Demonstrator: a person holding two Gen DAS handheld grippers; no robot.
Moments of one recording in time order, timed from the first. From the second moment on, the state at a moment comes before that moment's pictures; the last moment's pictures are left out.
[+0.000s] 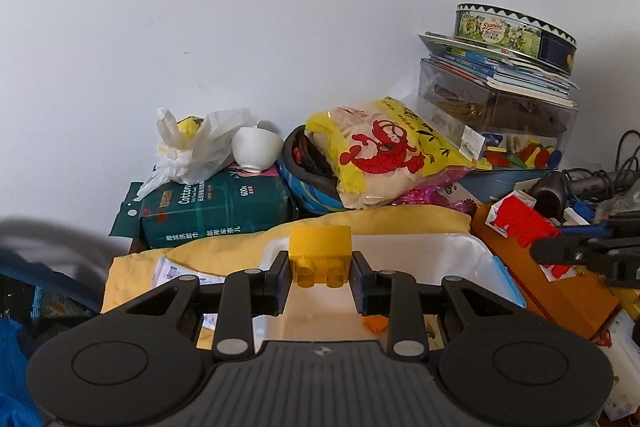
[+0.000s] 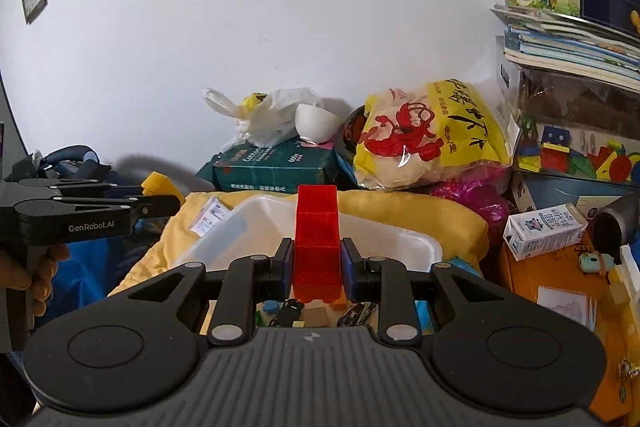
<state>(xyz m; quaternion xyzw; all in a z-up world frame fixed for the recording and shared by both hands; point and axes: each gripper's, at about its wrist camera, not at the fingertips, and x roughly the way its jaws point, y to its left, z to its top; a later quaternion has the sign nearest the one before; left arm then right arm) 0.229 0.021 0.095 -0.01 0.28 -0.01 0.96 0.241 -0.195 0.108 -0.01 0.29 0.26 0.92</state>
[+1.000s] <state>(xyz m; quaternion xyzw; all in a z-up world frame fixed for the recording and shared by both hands) 0.113 -0.002 -0.054 0.01 0.40 -0.04 0.92 0.166 -0.185 -0.020 -0.10 0.37 0.30 0.87</state>
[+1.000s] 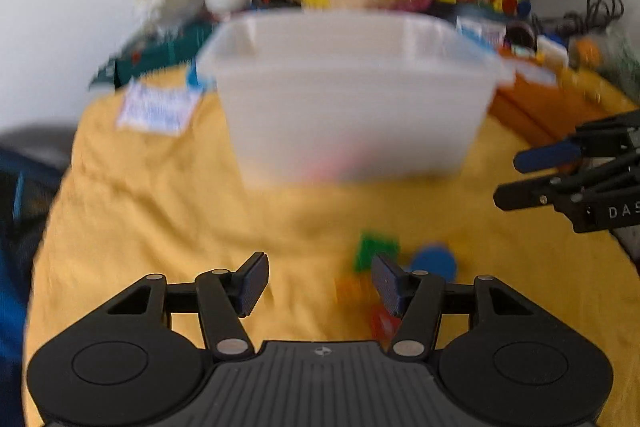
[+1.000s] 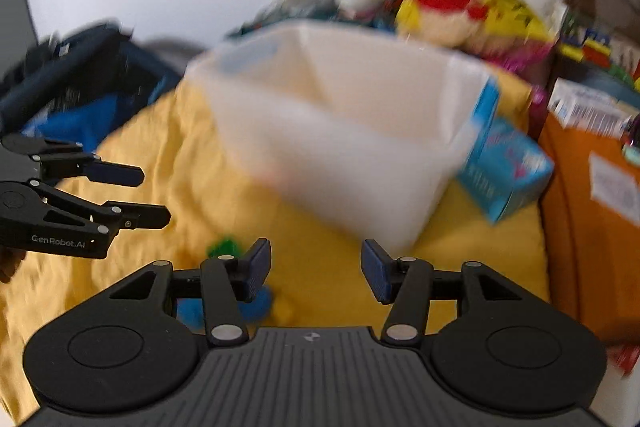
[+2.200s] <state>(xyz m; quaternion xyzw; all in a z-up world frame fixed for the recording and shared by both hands) 0.102 -0.011 -0.082 -0.01 0.41 -0.04 0.91 0.156 -0.154 -0.079 -0.16 0.39 0.33 0.84</state>
